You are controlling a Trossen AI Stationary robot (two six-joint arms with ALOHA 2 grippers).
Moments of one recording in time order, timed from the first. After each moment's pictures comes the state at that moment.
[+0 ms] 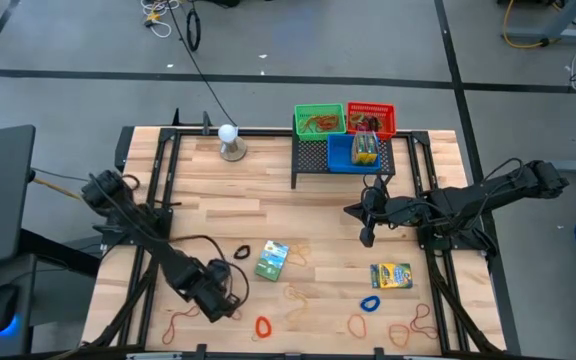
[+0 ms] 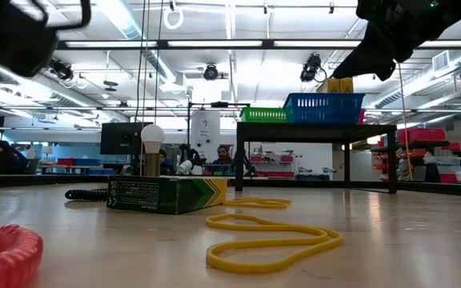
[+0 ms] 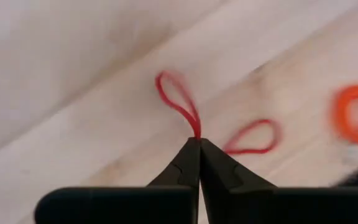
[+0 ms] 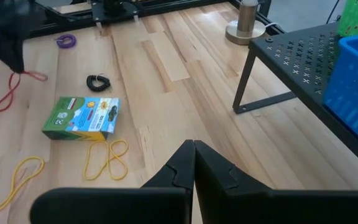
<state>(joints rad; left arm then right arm) -0.75 1.68 0.99 -0.62 -0.10 -1.77 0.24 0.94 0.61 -0.24 0.45 0.32</state>
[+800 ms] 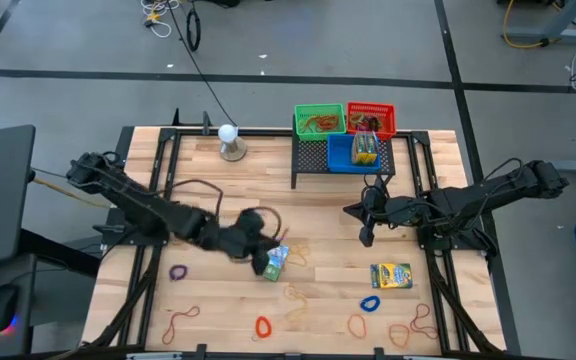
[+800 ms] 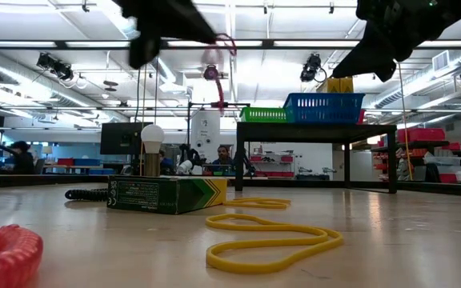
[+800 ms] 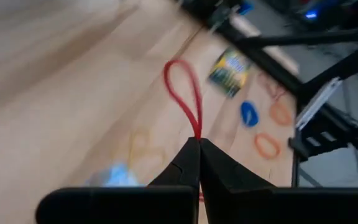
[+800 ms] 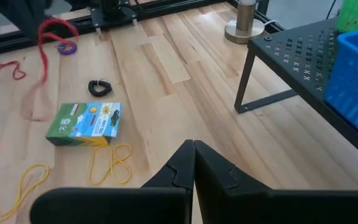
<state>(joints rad) -0.41 1.44 0.94 -0.07 -0.47 -0.83 0.24 0.94 0.61 -0.23 0.45 0.36</state>
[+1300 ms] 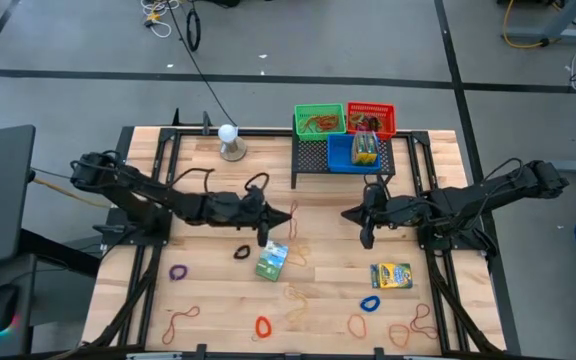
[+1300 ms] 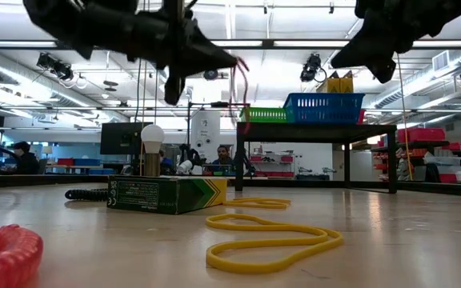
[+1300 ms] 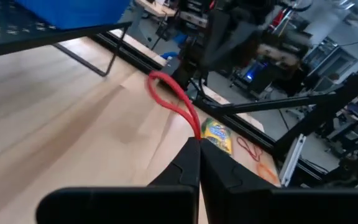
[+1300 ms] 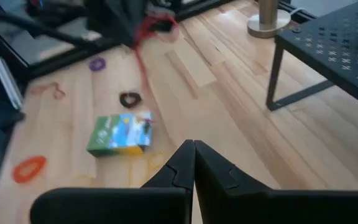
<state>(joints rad) -0.14 1.47 0.64 0.68 -0.24 -0.56 0.24 0.94 0.61 -0.18 0.36 0.47</state>
